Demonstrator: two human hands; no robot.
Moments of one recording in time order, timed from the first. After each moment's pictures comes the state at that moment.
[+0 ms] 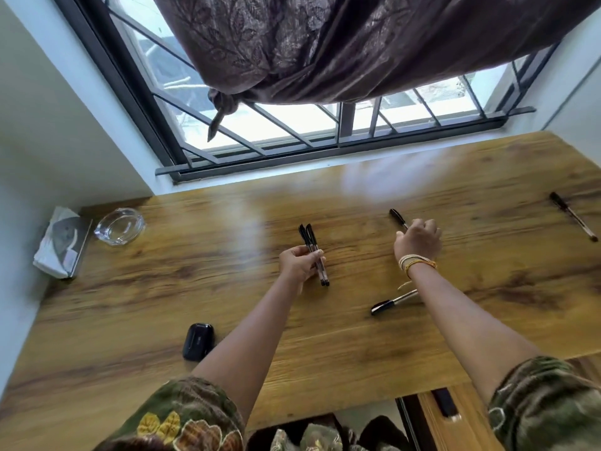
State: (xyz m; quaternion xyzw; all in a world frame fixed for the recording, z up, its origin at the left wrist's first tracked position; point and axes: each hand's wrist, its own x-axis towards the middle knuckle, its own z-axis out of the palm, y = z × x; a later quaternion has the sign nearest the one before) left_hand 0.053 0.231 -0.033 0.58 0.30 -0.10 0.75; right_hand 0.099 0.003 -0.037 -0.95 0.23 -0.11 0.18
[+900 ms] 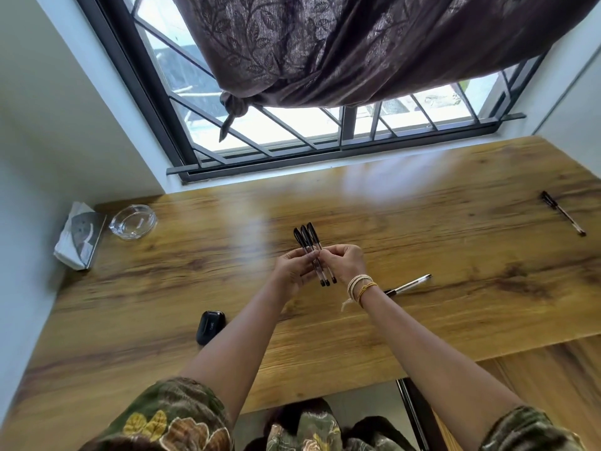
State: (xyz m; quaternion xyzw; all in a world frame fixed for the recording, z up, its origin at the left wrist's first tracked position) left_hand 0.015 0.259 -0.015 0.52 0.25 -0.16 0.80; right_hand 0.023 0.132 -0.018 -0.79 0.14 0.07 0.59
